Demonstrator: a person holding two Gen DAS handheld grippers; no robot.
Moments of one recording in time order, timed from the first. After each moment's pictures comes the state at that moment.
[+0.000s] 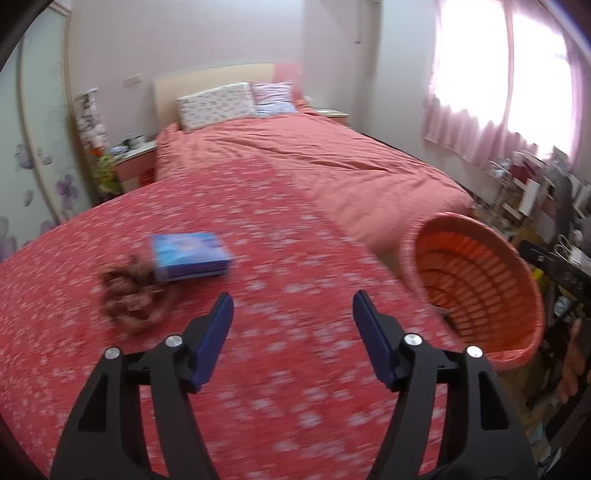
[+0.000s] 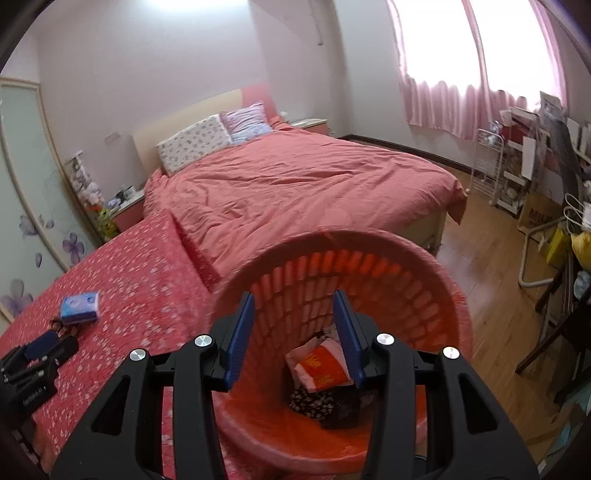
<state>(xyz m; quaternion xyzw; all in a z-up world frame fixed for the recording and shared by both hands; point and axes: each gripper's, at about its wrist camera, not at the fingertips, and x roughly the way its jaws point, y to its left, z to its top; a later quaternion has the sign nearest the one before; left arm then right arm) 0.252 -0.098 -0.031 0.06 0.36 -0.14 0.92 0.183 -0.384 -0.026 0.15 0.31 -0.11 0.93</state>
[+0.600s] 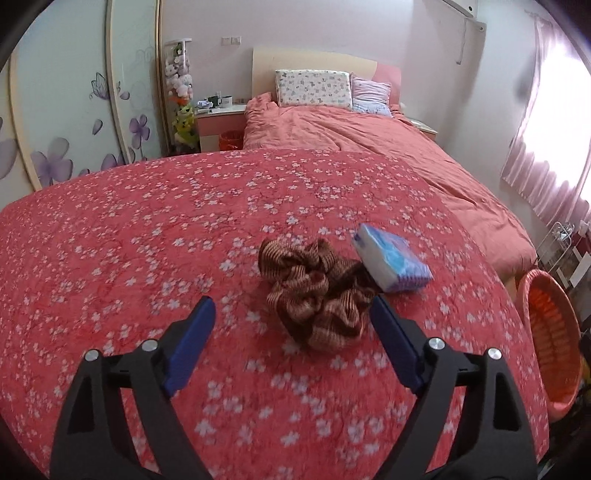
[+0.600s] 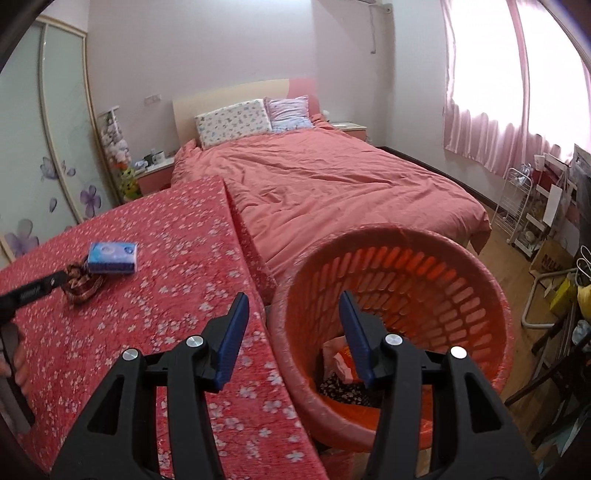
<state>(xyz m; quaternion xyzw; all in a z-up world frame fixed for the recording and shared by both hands) 0.310 0.033 -0.044 -0.03 0.39 0.00 0.92 0.189 -0.300 -0.028 0.07 0.32 -0.07 0.94</state>
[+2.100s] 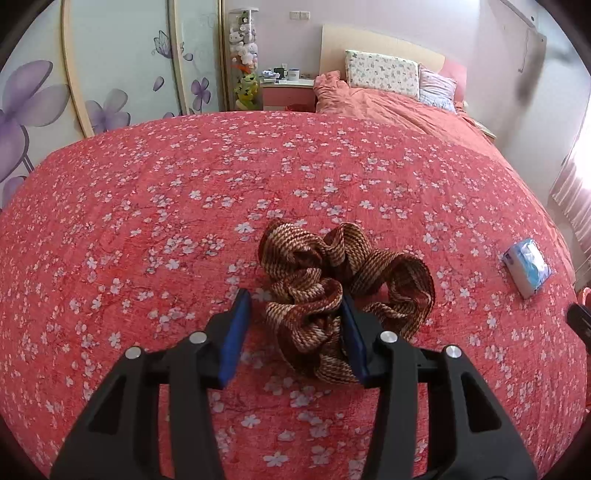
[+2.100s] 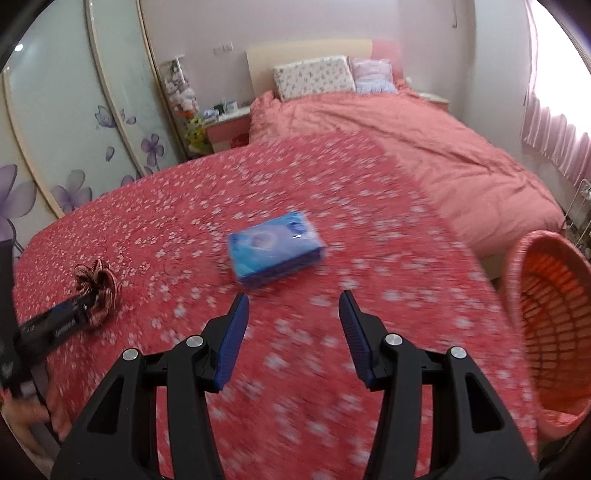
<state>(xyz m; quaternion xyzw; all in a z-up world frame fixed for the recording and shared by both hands) 0.289 0.185 -0.068 -0.06 0.43 0.09 0.90 0.278 -0.113 -0.047 0.06 0.41 0.06 0.91</state>
